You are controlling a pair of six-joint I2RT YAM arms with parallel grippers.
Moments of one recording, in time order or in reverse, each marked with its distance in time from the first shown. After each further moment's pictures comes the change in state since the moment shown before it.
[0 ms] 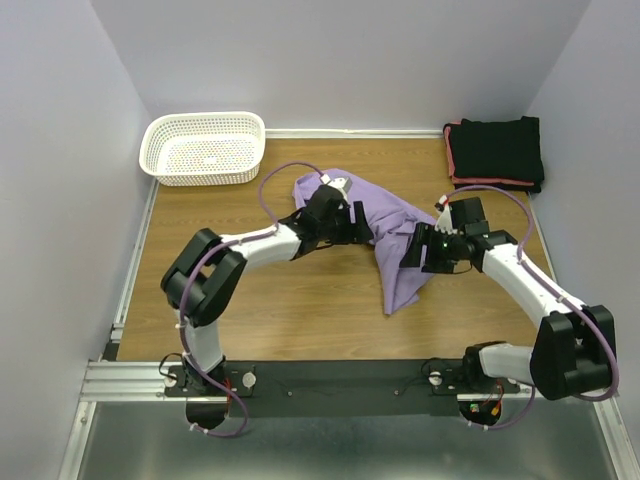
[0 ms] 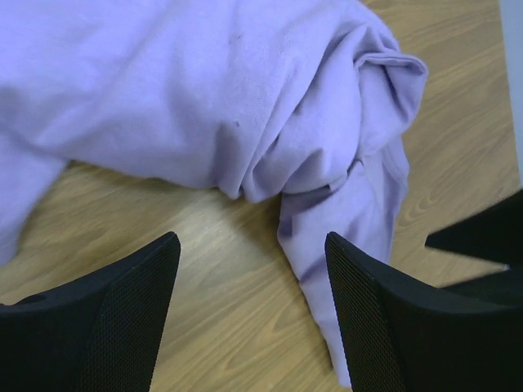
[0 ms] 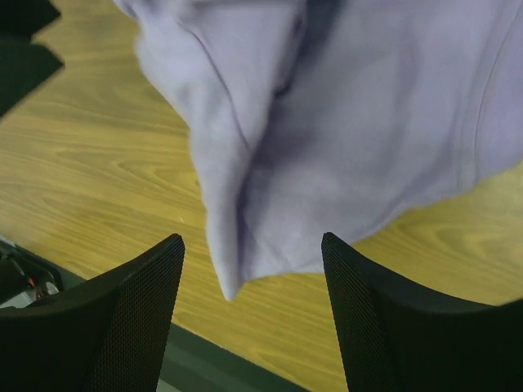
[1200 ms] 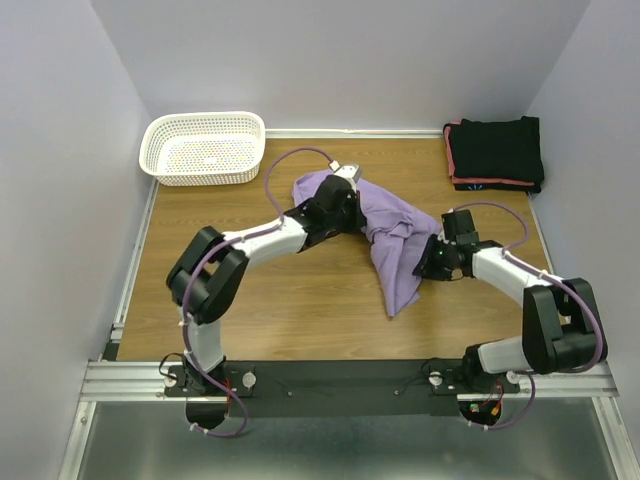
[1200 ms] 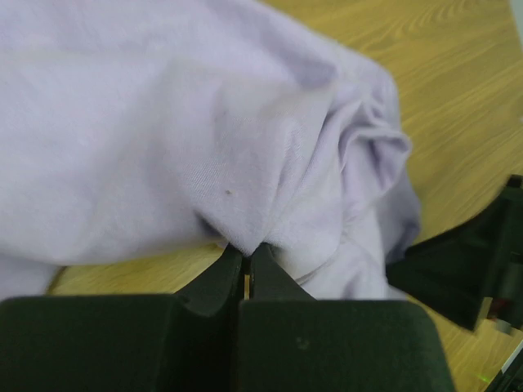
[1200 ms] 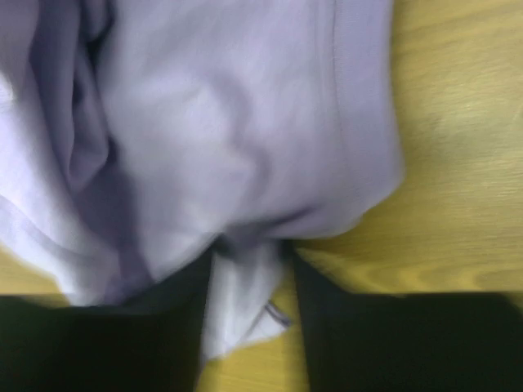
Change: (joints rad) left arm -0.021 0.098 0.138 -0.015 -0.072 0.112; right arm -0.006 0.115 -0.157 0.204 0.206 0.159
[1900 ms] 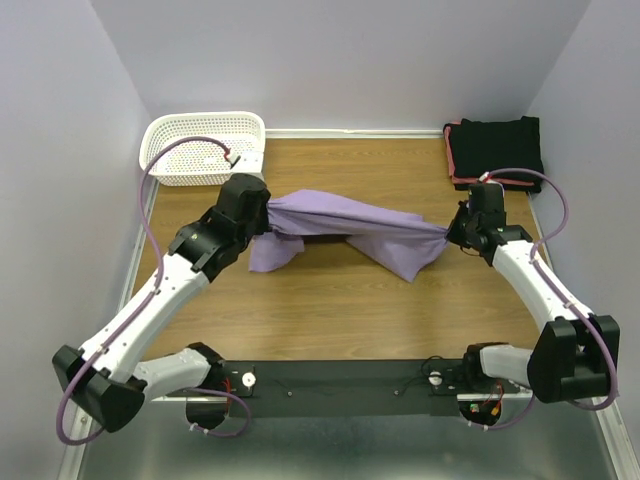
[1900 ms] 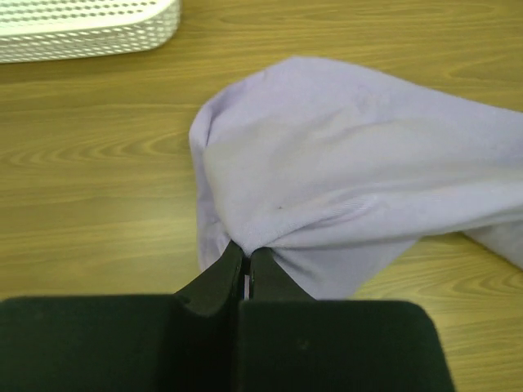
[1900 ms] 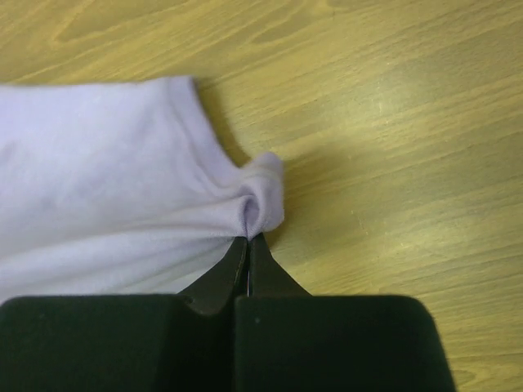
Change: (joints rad) left arm 0.139 -0.766 -0.089 -0.700 -0.458 0.206; right arm -0.092 -0.147 0.197 -0.086 0.264 -0.094
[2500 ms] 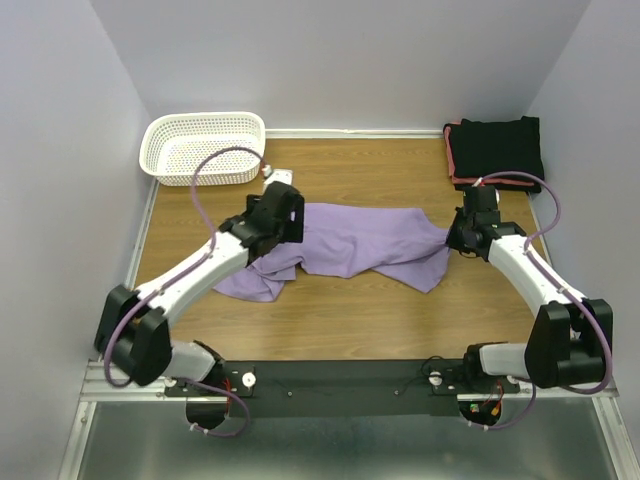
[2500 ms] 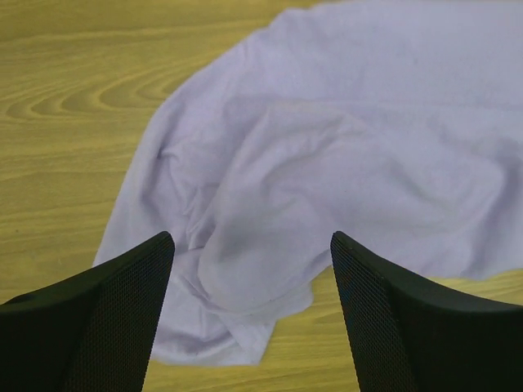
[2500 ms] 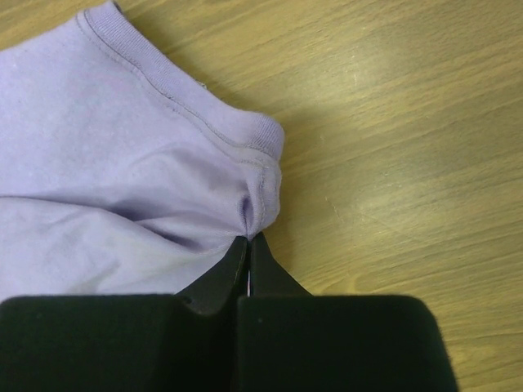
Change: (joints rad) left arm -0.029 0.299 -0.077 0.108 -0.011 -0.015; right arm 0.000 0.074 0.004 -0.037 0.038 -0.023
